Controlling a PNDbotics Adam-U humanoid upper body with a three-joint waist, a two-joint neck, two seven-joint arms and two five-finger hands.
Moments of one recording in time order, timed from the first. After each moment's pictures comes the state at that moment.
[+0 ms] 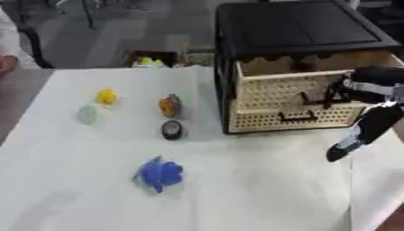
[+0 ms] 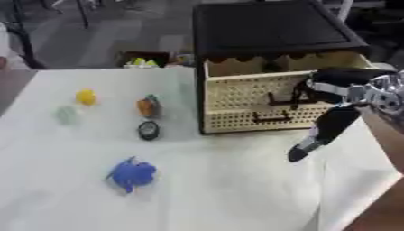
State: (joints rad) left arm -0.20 0.29 0.13 -1.98 0.64 -0.43 -0.45; right arm -0.52 -1.05 0.30 -1.75 0.47 0.17 0.63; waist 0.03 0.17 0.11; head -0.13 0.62
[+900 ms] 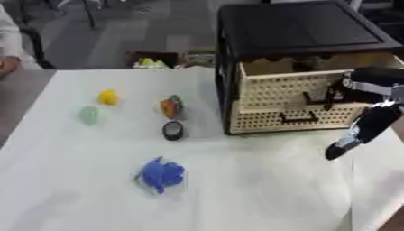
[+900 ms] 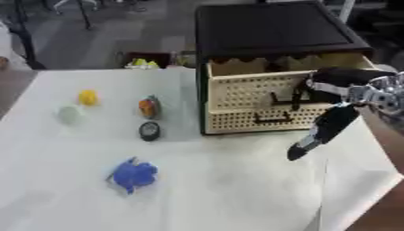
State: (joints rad) left arm -0.20 0.29 0.13 -1.98 0.64 -0.43 -0.45; right arm -0.49 -1.05 0.28 -1.76 0.48 0.16 0.62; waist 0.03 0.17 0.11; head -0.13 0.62
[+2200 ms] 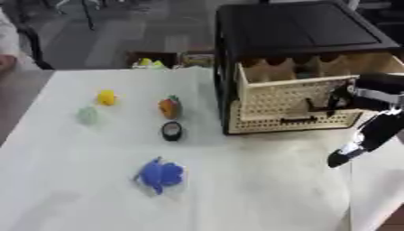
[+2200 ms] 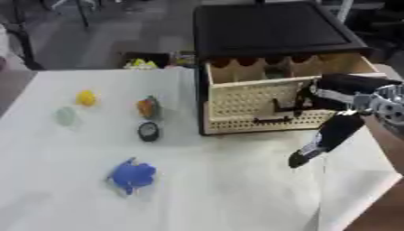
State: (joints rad) left arm -0.20 0.29 0.14 -1.98 0.64 -0.43 -0.45; right arm -0.41 -1.06 0.25 -1.86 0.43 0.18 0.61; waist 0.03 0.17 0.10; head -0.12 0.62
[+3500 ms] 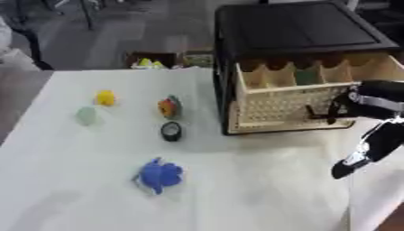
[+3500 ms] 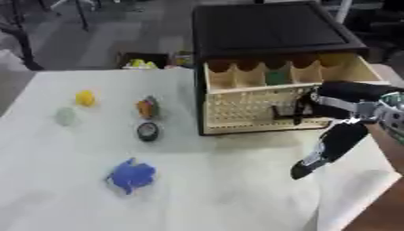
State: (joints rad) left arm -0.20 0.29 0.14 -1.98 0.64 -0.43 -0.44; right arm -0.36 -1.07 0.22 -1.89 0.42 0.19 0.61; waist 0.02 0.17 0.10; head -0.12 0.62
